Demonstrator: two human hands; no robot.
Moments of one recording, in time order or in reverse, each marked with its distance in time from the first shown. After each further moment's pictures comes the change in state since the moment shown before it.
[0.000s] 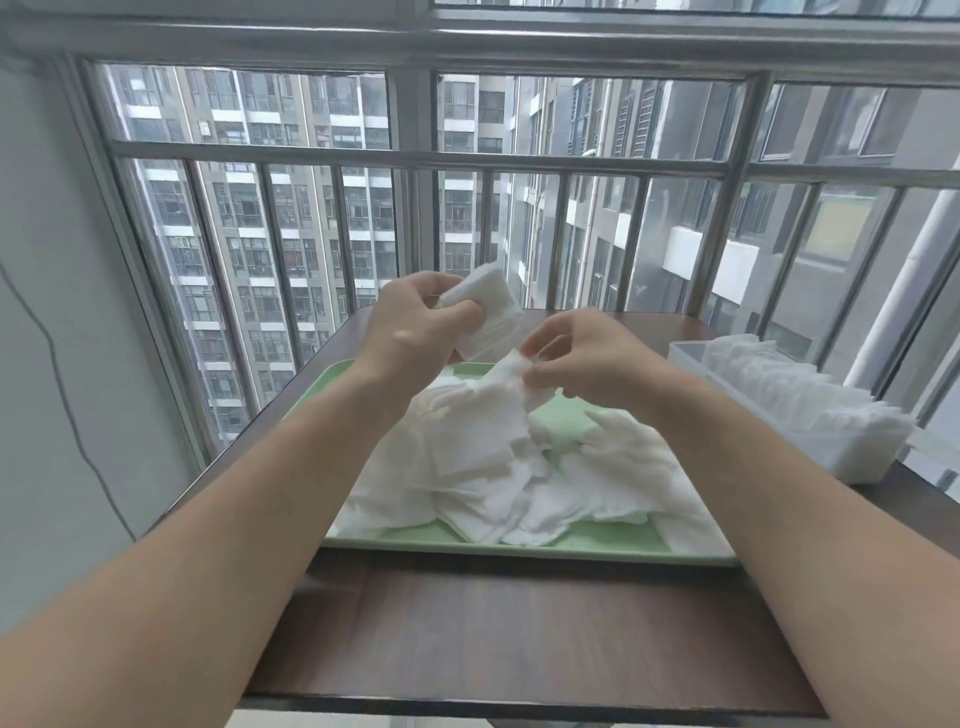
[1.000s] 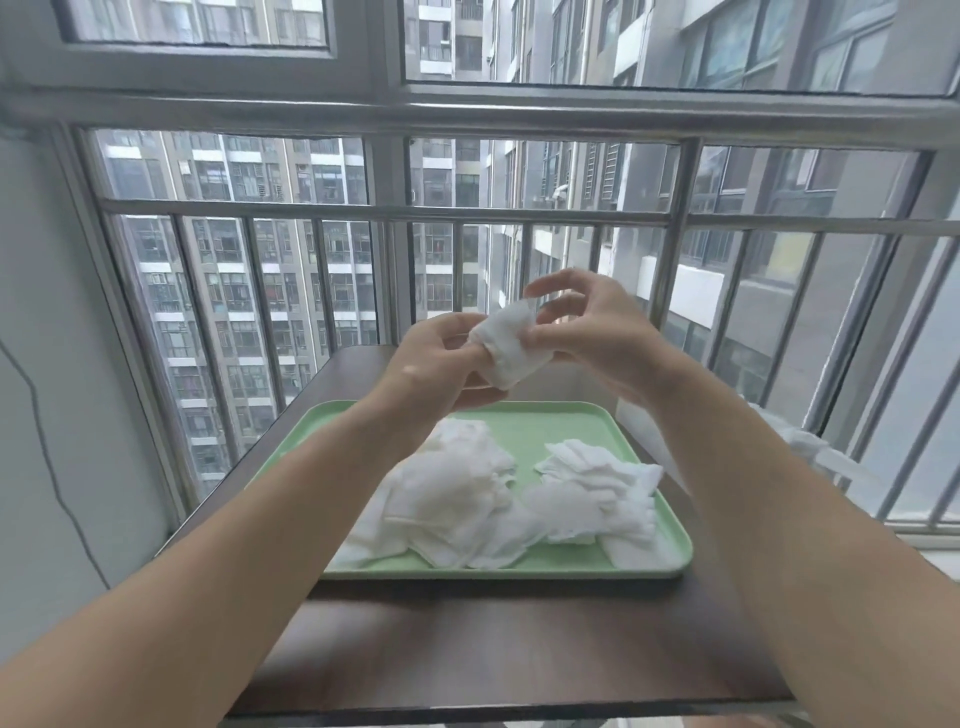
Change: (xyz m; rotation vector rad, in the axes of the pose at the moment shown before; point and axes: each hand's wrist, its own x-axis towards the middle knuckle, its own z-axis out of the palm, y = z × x) left_hand -0.014 0.029 0.029 -0.240 -0.261 -0.103; right_hand -0.021 -0.031 -0.058 0.396 0.176 -0.160
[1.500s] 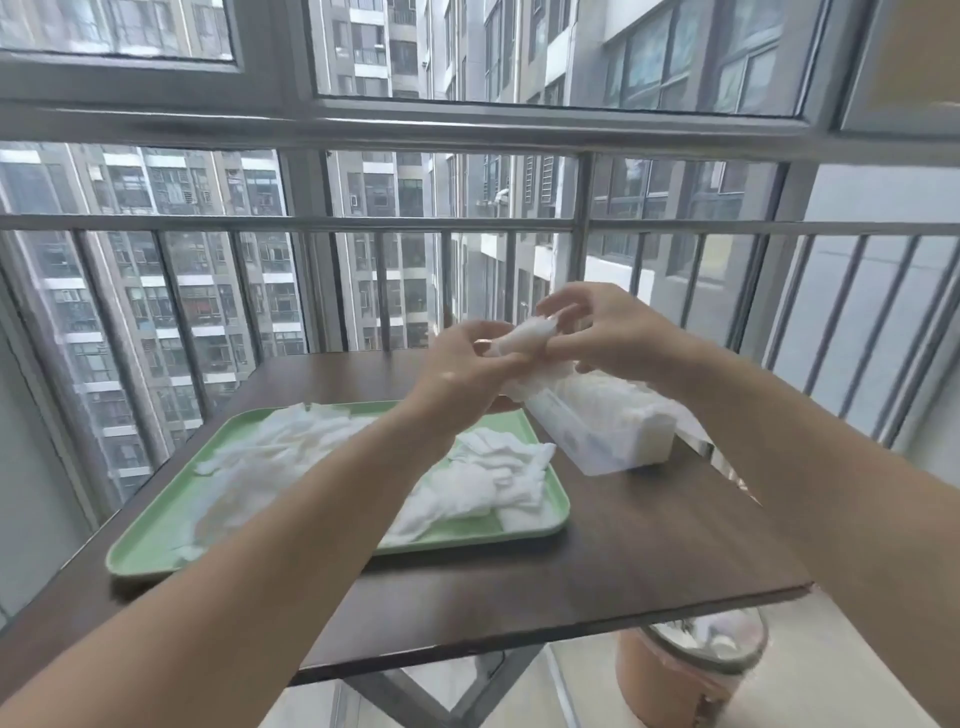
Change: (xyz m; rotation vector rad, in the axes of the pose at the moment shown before) left_hand -0.022 0.012 0.102 0.110 -0.098 -0.005; right_hand -0.056 -0.013 -0.094 -0.402 -0.032 0.083
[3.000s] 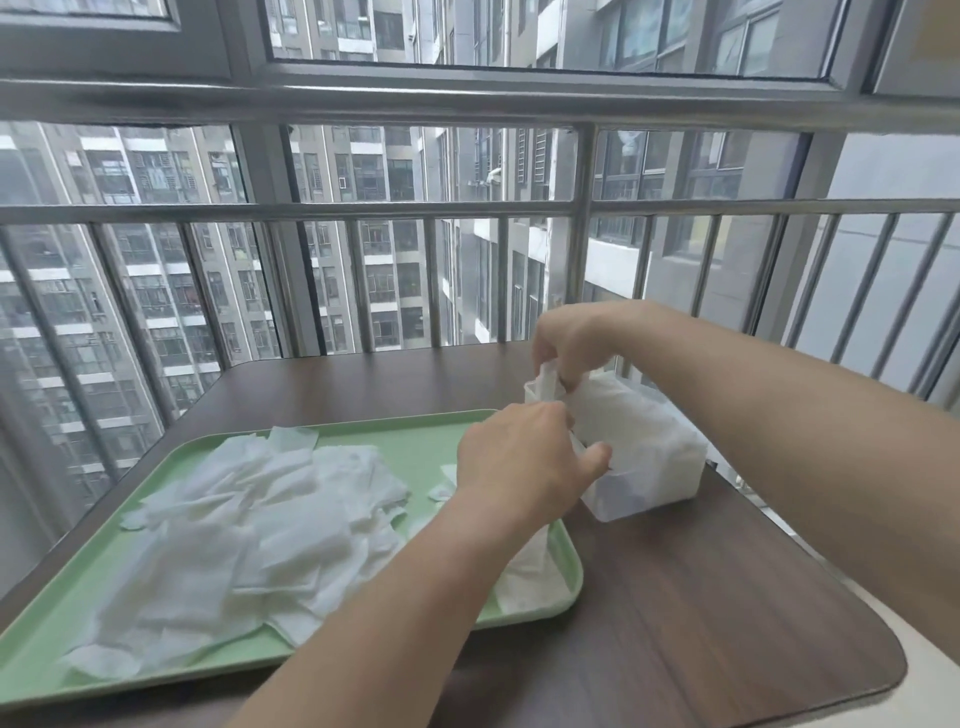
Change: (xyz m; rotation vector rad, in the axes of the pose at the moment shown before) left_hand 0.033 -0.044 0.059 1.144 -0.038 0.119; right_hand 0.127 0.055 0.004 -0.954 -0.482 0.110
